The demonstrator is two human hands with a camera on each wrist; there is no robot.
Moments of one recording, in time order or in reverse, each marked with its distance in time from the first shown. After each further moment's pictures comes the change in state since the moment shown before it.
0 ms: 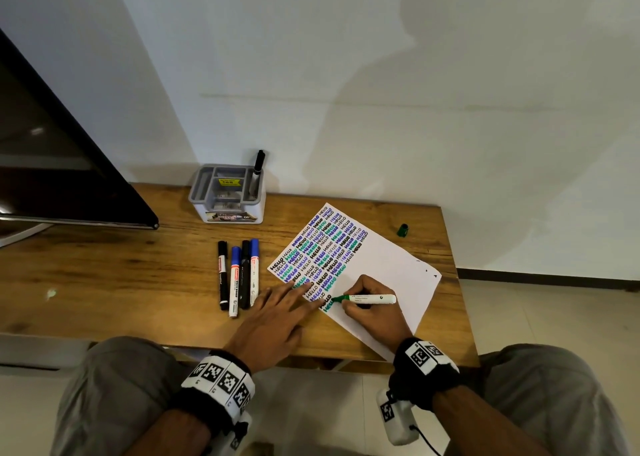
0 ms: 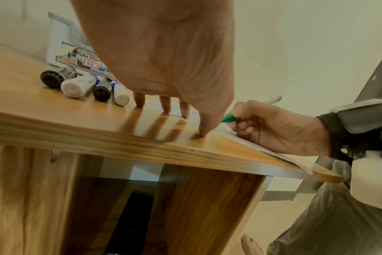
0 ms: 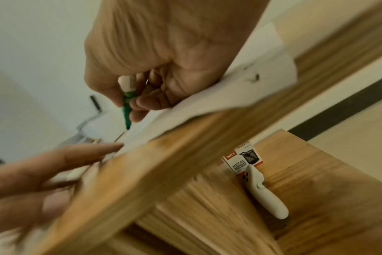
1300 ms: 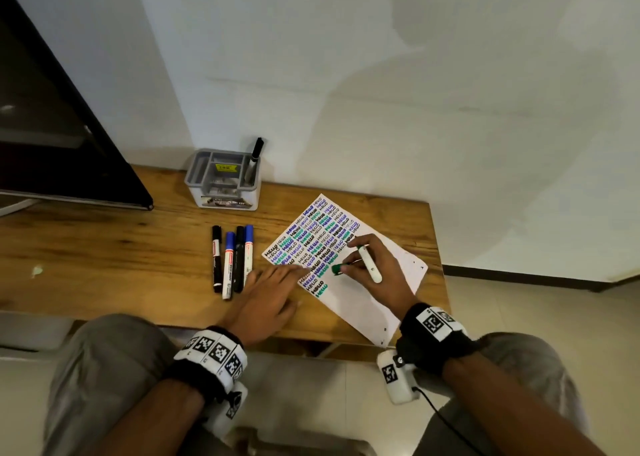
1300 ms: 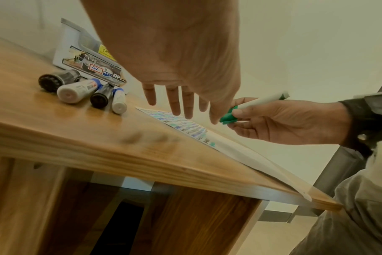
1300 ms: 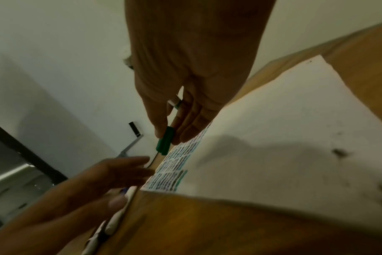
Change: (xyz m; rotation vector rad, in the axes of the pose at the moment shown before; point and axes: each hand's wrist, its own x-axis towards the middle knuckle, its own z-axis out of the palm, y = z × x) left_hand 0.000 0.007 -0.019 -0.216 0.134 -0.018; right_hand 0.014 -0.047 -0.033 0.000 -0.075 -0.024
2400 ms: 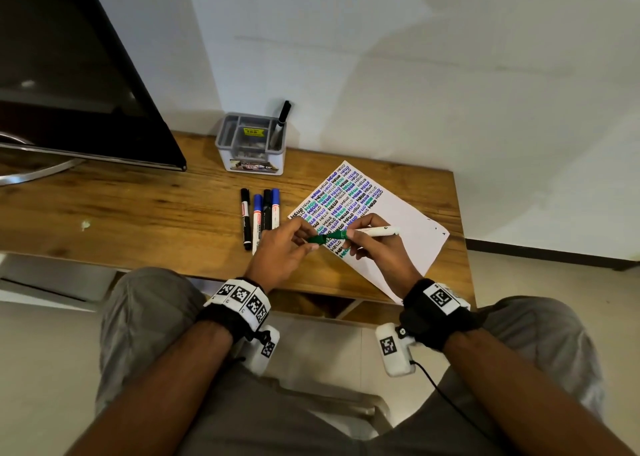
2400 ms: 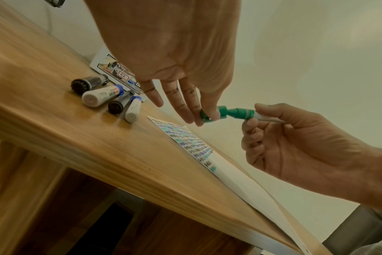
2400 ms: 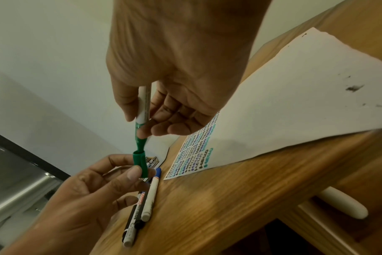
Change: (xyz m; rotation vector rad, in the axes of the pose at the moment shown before) left_hand -0.005 0.001 -0.020 -0.603 0.264 -0.208; right_hand -0.023 -0.032 0.045 0.379 -0.004 0.189
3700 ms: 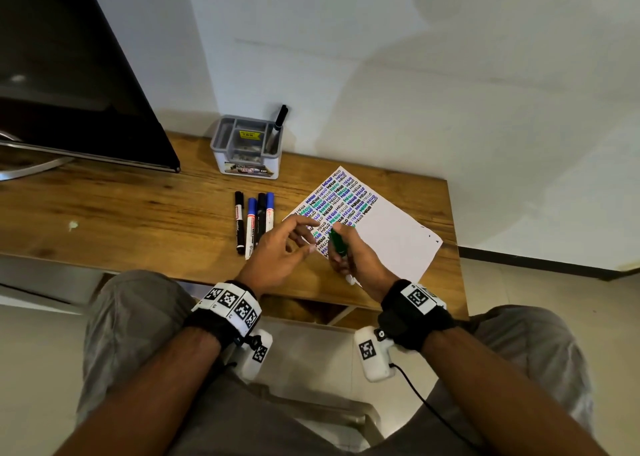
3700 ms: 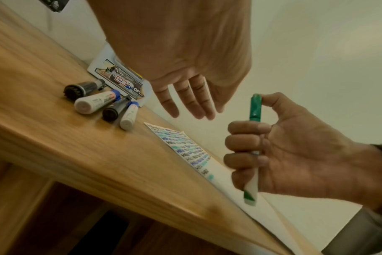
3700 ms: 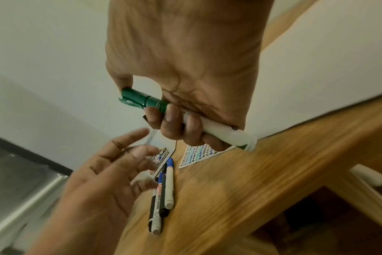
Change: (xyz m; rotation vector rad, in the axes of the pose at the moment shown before) left_hand -0.001 0.011 -0.004 -0.148 -0.034 0.058; right_hand 0.008 -0.004 0.028 0.042 -0.116 0.234
